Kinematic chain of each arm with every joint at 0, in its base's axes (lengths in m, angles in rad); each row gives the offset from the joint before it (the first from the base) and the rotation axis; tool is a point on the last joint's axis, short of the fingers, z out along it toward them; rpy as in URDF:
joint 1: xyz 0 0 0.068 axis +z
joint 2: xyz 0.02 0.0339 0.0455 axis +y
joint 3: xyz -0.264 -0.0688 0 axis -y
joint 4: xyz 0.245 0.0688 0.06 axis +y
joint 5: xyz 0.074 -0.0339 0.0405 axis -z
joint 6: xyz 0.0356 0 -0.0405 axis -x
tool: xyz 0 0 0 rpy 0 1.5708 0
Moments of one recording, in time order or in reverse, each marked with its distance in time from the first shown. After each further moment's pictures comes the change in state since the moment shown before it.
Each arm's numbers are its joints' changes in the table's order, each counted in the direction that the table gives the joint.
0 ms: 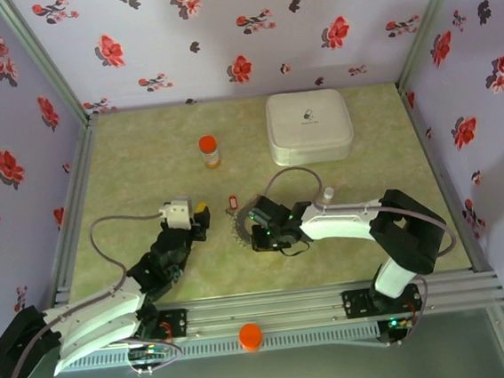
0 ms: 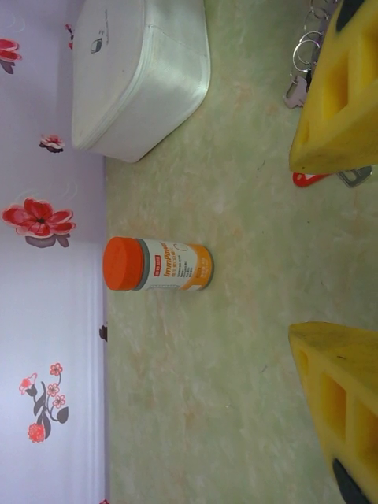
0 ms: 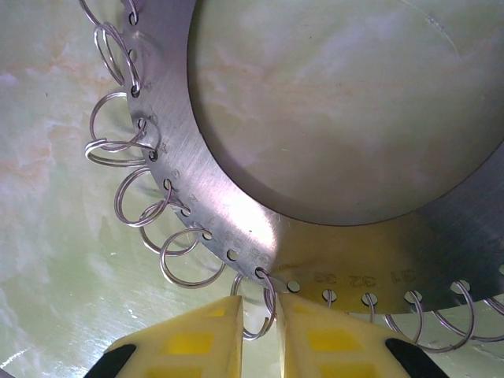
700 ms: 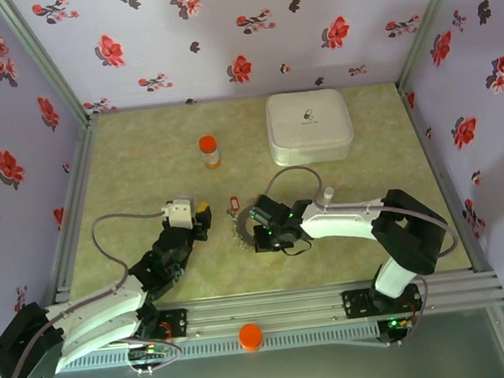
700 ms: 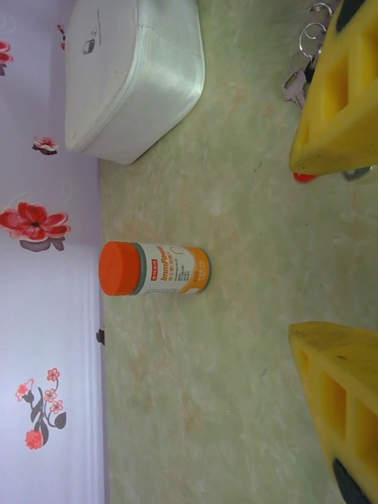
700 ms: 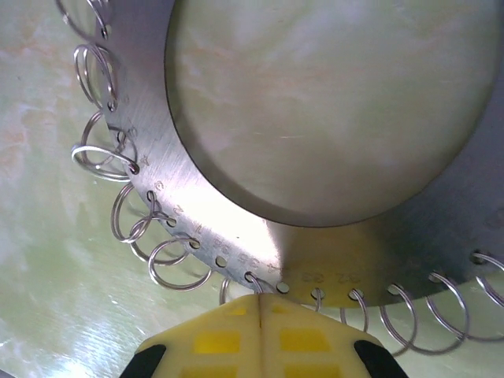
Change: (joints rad) left arm 0.000 0.029 0.011 -0.006 0.008 -0.007; right arm -0.019 -0.019 0.014 0.089 0.005 0.033
